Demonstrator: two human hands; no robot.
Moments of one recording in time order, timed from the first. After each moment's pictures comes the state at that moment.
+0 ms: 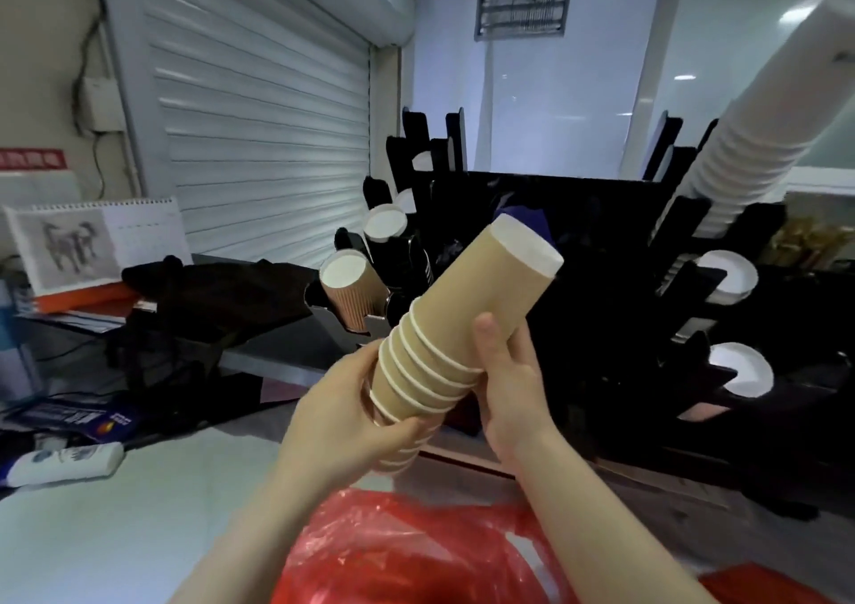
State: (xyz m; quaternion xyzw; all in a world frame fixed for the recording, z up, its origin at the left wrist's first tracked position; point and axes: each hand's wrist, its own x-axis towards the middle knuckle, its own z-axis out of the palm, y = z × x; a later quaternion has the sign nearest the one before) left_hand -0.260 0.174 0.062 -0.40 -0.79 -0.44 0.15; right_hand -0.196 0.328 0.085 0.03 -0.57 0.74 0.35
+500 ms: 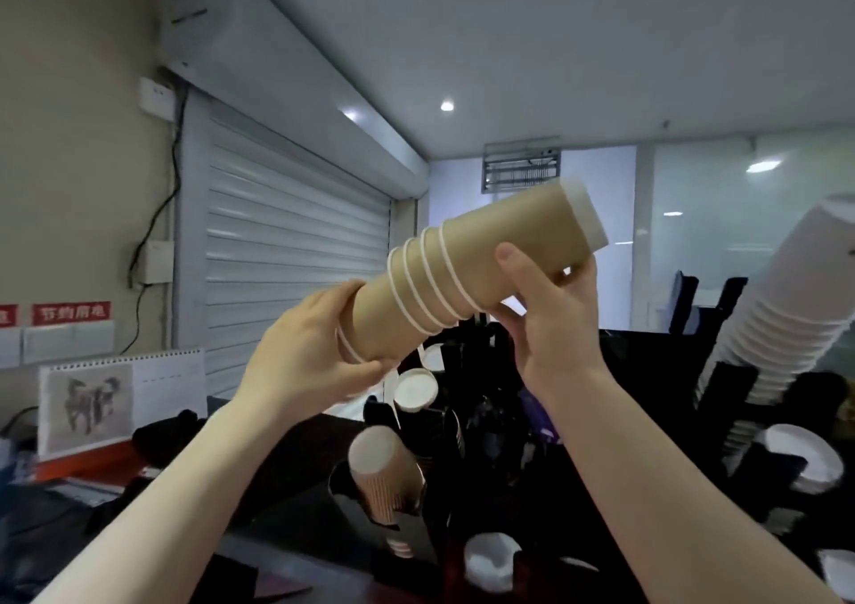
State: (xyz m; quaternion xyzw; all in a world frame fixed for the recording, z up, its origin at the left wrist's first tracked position) left_hand -0.366 0.154 0.248 -0.38 -0.77 -0.34 0.37; right_hand -0.248 0.333 0.281 0.16 -0.48 0.72 0.48
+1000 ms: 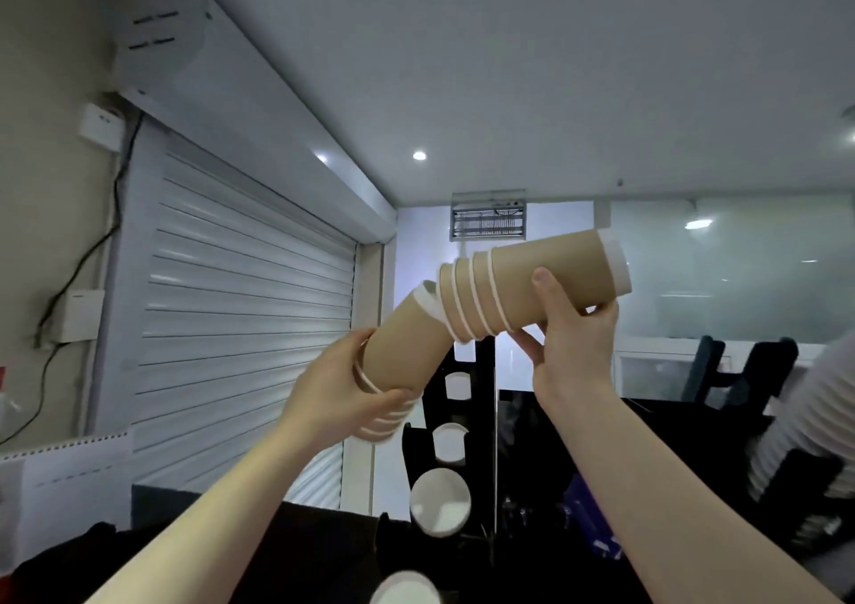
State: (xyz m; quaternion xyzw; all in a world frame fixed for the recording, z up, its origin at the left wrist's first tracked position) left_hand -0.520 0.210 0.277 -0.43 -0.73 -0.46 0.27; right_hand -0.368 0.373 0.327 0.09 -0.41 0.70 0.58
